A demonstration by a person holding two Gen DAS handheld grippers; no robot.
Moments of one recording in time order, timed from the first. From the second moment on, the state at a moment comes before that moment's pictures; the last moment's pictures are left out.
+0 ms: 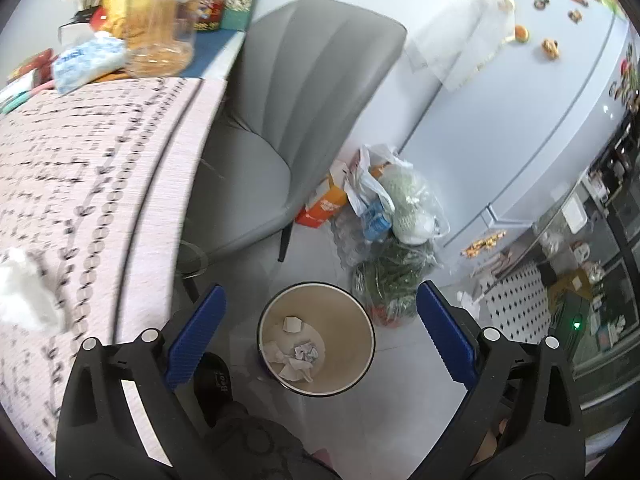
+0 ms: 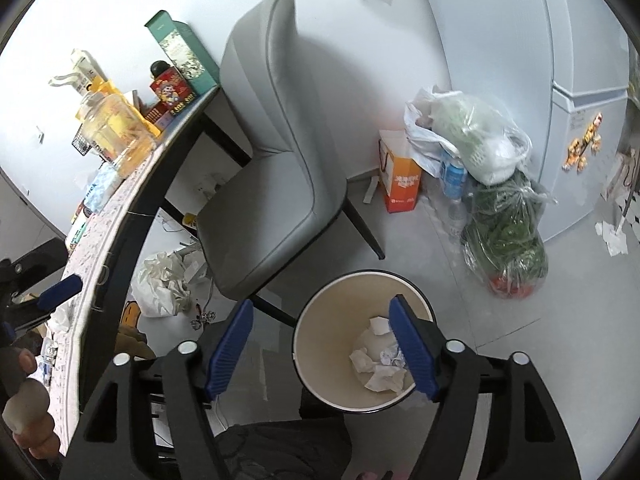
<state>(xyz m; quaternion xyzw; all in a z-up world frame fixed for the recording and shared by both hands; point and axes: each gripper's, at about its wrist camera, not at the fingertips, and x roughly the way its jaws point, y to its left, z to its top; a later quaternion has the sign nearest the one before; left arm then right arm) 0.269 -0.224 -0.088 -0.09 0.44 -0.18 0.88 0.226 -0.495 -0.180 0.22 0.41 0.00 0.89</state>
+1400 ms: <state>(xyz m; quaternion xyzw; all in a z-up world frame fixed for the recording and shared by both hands) 0.183 0.038 -0.075 -0.17 0.38 0.00 0.91 0.229 -0.222 -0.084 0.07 0.39 0.21 0.89</state>
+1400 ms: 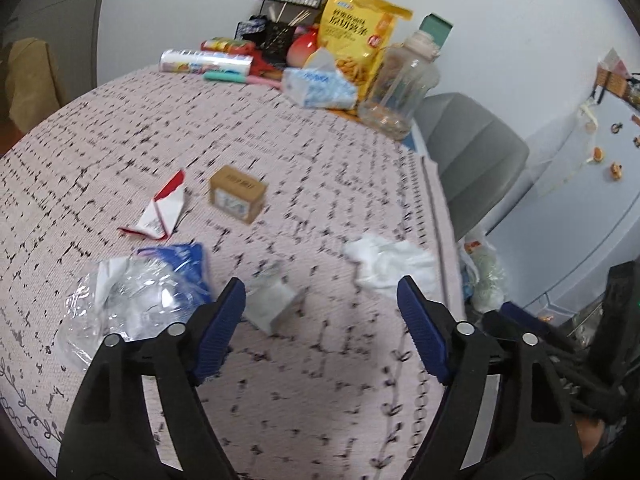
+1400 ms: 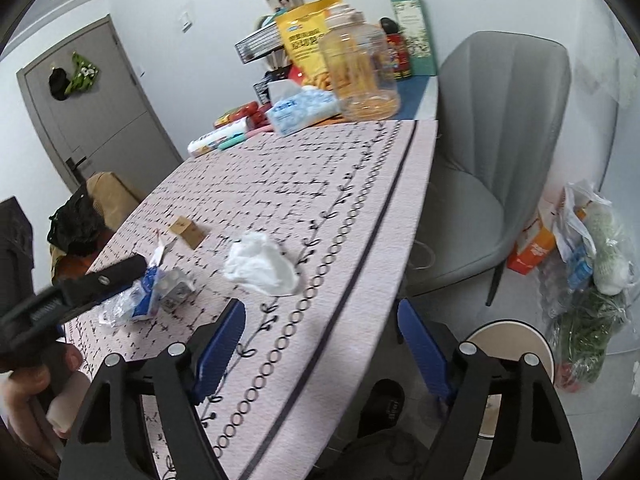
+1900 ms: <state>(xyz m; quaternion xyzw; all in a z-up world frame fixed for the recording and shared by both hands) 0.210 0.032 -0.092 -0.10 0.40 0.00 0.91 0.232 -0.223 -0.093 0.07 0.40 0.23 0.88</state>
